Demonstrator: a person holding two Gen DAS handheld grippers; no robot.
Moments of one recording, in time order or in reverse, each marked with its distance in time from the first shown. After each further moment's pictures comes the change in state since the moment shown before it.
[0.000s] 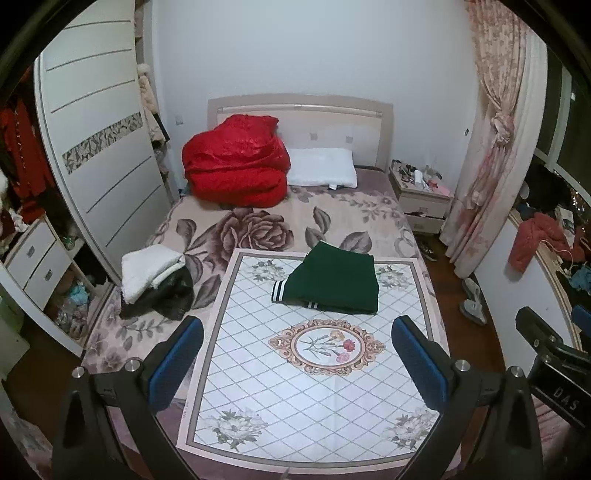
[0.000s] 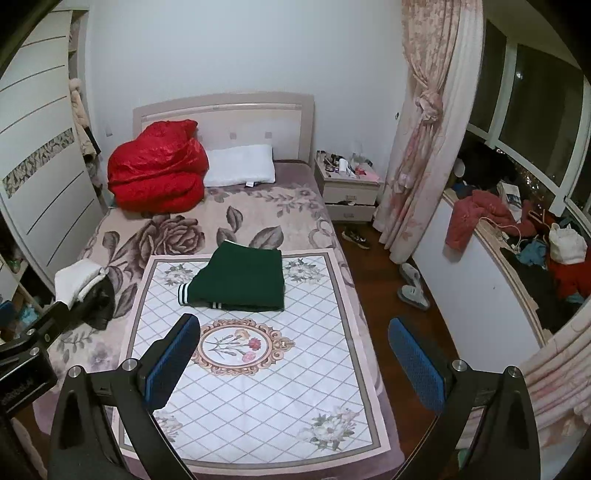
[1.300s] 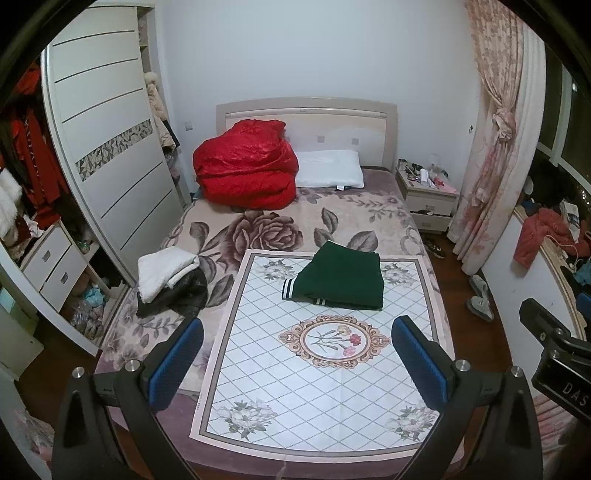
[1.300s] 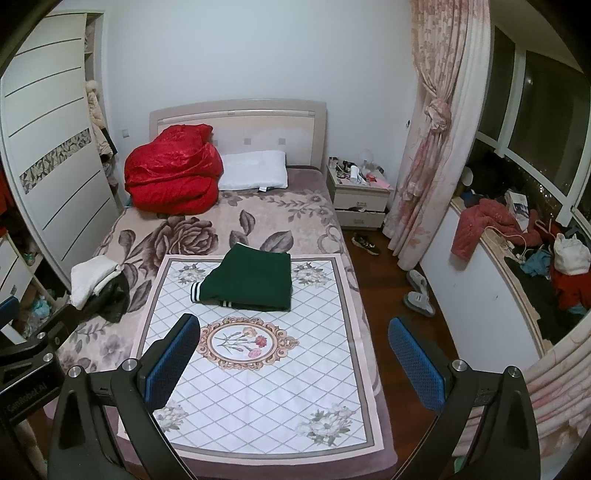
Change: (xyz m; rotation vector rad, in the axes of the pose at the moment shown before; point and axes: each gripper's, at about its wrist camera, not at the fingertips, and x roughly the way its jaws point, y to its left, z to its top) left arm -0.032 -0.010 -0.005 0.011 0.001 0.049; right arm -0.026 -0.005 0.035 -0.043 -0.005 0.070
